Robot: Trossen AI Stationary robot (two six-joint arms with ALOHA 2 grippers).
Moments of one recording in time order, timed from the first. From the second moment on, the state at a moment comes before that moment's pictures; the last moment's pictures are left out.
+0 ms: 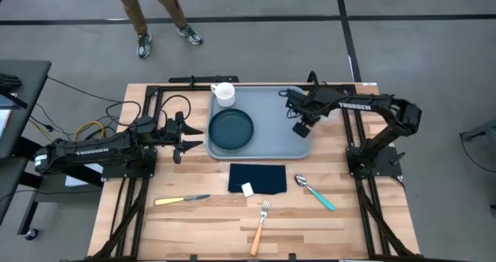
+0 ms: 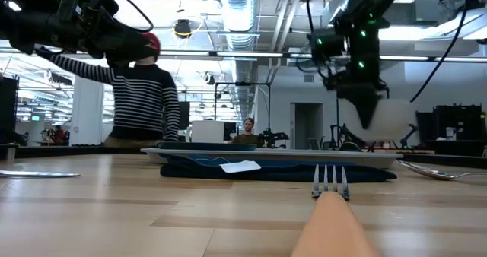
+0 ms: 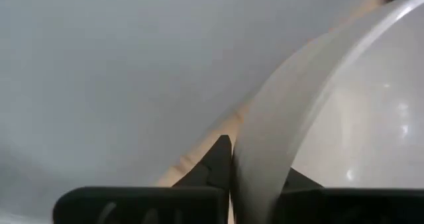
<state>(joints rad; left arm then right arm) 0.31 0.50 0.18 0.25 0.25 -0.05 -0.45 1.56 1.06 -1.02 0.24 0.15</state>
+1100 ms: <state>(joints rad) 0.31 0.50 0.18 0.23 0.20 -0.07 -0.05 2.31 2.13 -1.13 0.24 -0.42</state>
